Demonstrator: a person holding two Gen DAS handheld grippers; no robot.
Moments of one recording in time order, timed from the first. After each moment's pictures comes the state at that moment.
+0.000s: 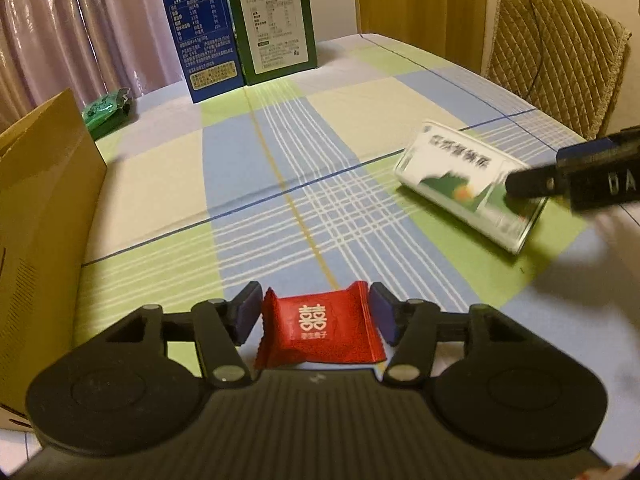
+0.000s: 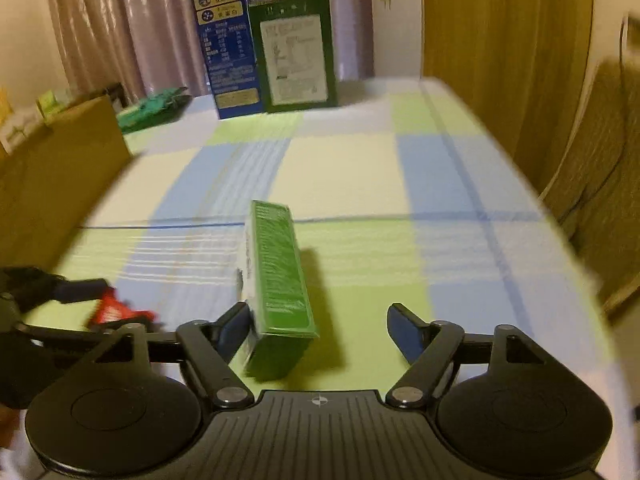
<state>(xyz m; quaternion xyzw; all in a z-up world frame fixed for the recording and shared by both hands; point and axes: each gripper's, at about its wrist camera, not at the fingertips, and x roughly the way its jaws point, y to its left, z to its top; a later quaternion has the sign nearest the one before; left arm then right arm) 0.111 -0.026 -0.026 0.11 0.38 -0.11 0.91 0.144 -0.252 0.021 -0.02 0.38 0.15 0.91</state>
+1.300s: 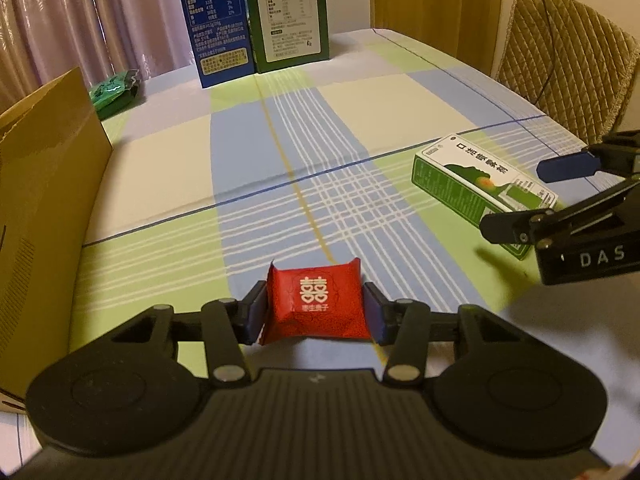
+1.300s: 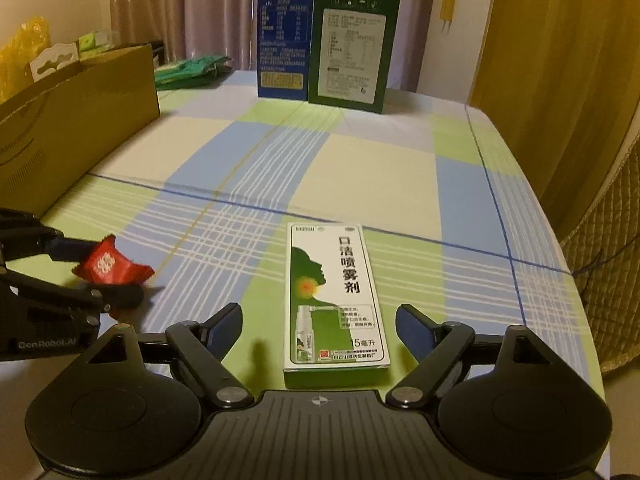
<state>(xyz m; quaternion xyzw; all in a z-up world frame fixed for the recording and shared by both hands) 0.115 -0.021 -0.027 0.09 0.40 -0.10 0.91 0.146 -0.229 0.001 -0.11 0.37 0.20 0.90</state>
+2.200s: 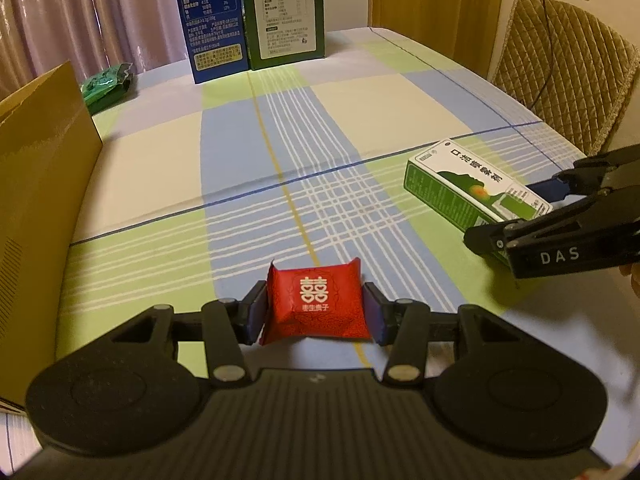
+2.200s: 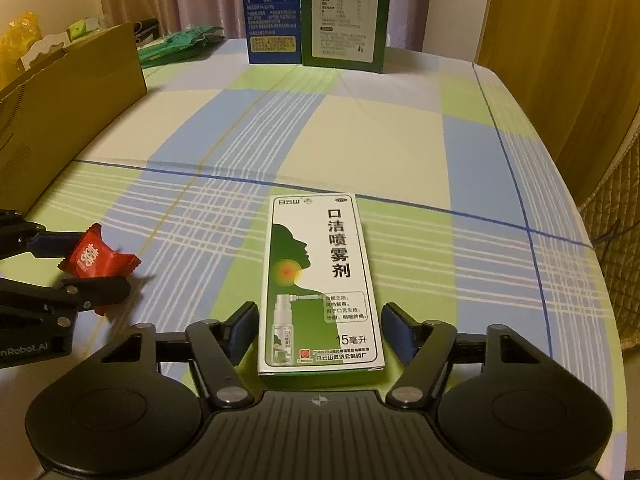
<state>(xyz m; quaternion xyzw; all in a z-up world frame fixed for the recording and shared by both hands) 0.121 -0.024 -0.026 0.07 0.41 -0.11 0.90 0.176 -0.236 -0.016 -0.09 0.43 0.20 0.88</state>
